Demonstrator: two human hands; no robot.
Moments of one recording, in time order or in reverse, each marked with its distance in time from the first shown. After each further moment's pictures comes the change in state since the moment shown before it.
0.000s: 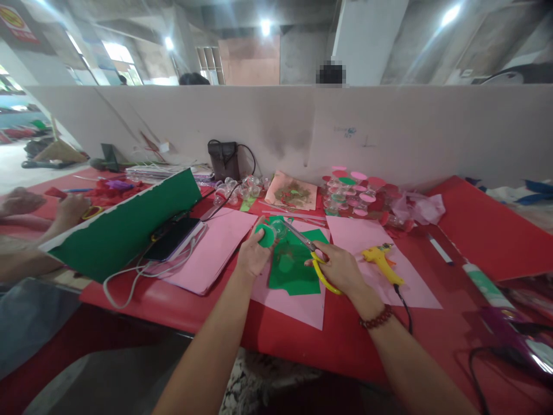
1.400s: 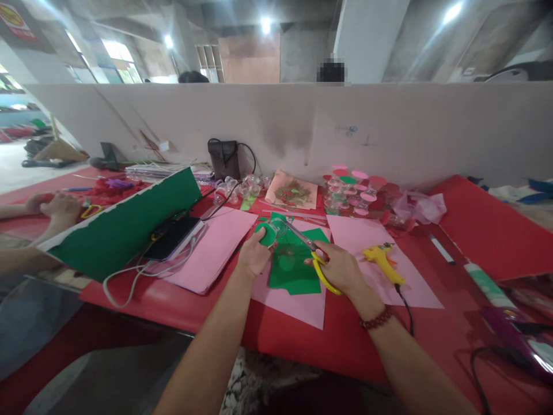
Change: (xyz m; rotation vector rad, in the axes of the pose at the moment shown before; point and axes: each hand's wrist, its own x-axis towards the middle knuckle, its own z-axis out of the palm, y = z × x) left_hand 0.010 -0.004 -0.013 -0.048 0.105 -0.120; right_hand 0.000 -0.002 0.002 -0.046 -0.018 0.025
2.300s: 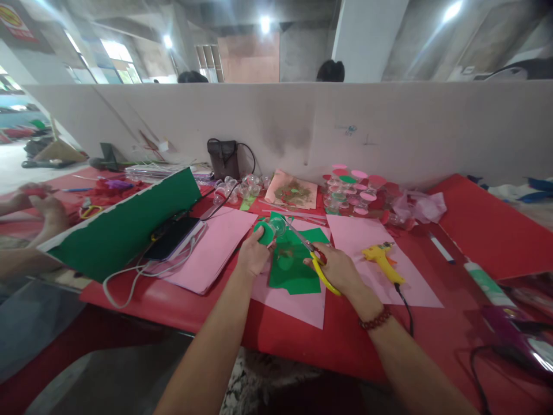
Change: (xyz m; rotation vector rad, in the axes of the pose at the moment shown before) left_hand -0.003 0.002 0.004 0.019 -0.052 0.029; right_hand 0.001 -0.007 -0.002 0.048 -0.094 0.020
